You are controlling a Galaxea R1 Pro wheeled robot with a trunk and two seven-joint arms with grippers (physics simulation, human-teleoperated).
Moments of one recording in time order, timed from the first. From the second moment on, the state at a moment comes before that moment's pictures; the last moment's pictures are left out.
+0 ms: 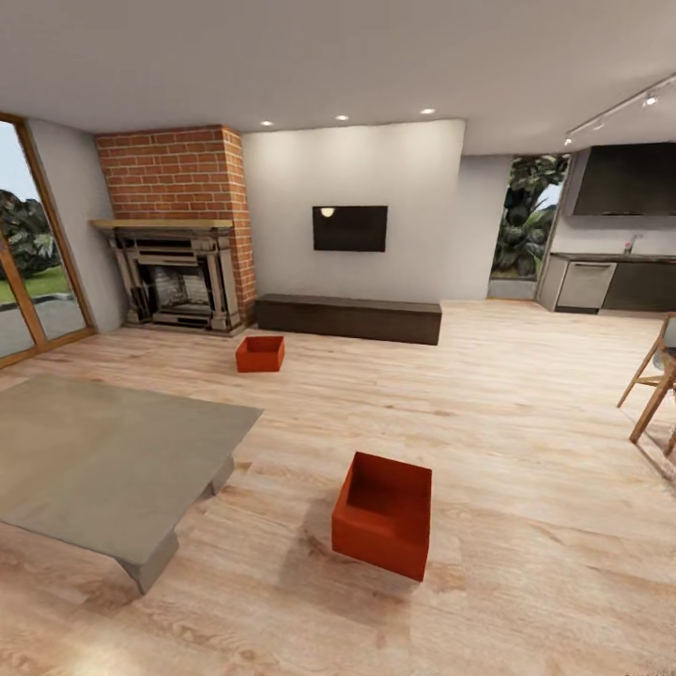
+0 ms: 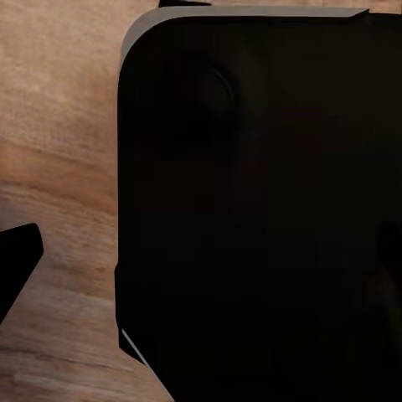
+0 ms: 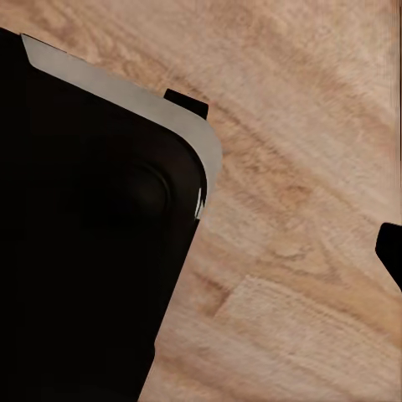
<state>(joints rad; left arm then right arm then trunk) 0.00 0.00 0.01 -0.03 0.06 -0.01 0.00 -0.06 -0.06 0.64 0.02 -0.27 -0.15 0.00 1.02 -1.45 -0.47</state>
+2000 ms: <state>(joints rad) 0.00 0.00 0.01 -0.03 0.06 -0.01 0.00 -0.06 -0.06 0.64 0.02 -0.27 -0.15 0.00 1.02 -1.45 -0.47</state>
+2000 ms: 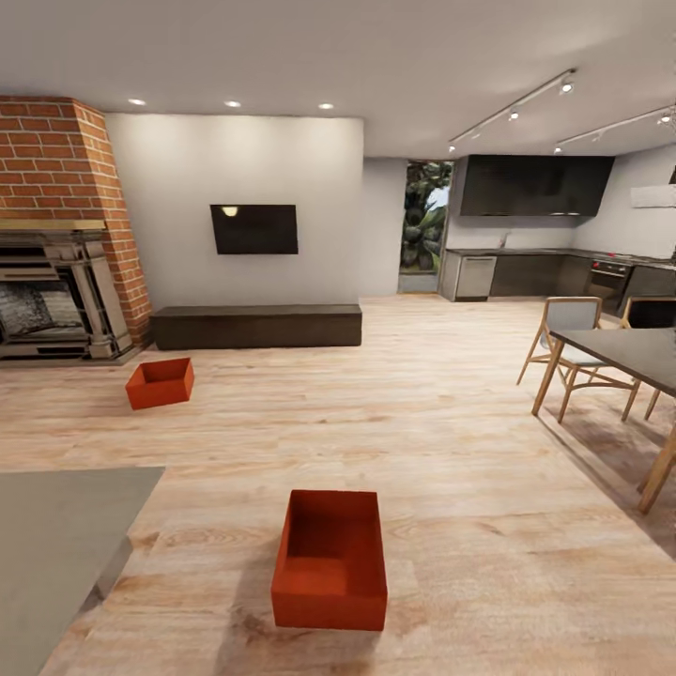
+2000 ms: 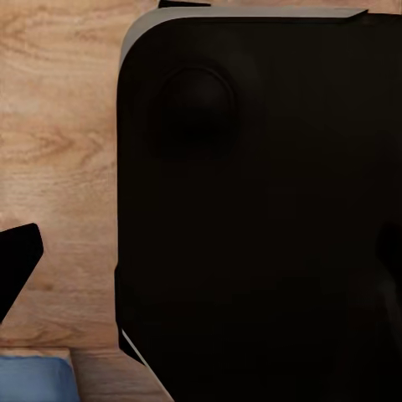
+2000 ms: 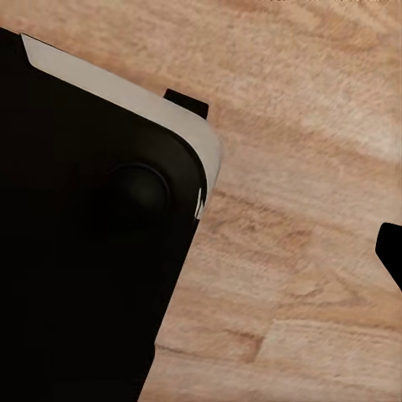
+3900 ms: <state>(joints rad) 0.00 0.00 0.01 -0.03 0.06 -0.01 0.00 -0.06 -0.06 0.64 0.02 -0.27 -0.15 0.00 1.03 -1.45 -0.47</state>
